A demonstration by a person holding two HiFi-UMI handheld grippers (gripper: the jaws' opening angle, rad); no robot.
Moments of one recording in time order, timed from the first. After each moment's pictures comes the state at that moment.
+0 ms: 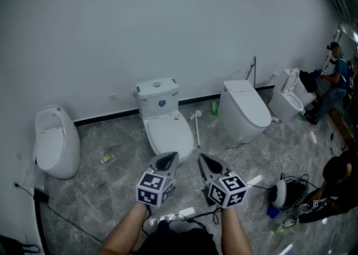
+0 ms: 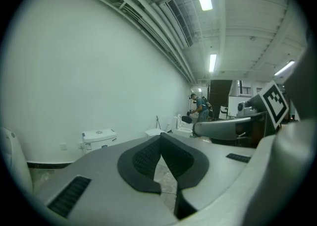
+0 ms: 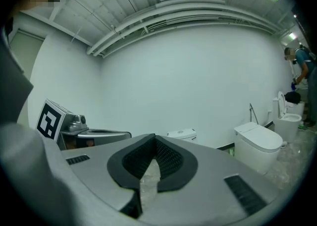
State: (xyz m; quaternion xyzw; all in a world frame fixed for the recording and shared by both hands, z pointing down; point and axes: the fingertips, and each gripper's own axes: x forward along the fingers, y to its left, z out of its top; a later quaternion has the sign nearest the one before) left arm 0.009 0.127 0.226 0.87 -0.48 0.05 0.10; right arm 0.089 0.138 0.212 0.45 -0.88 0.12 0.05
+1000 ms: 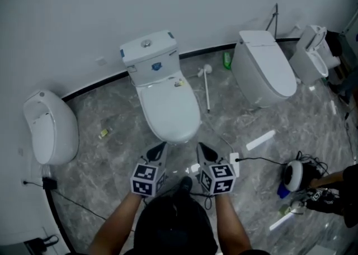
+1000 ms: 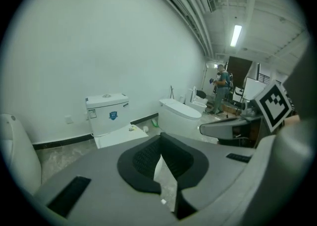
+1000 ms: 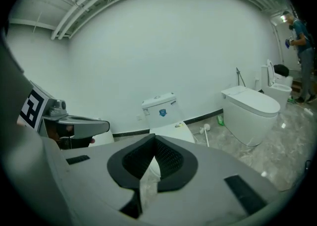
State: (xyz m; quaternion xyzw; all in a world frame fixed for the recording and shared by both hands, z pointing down) left arm 0.000 -0.033 0.418 0.82 -0.51 0.18 0.20; right arm 0.120 -0.035 0.430 0.49 -0.82 0.25 0.15
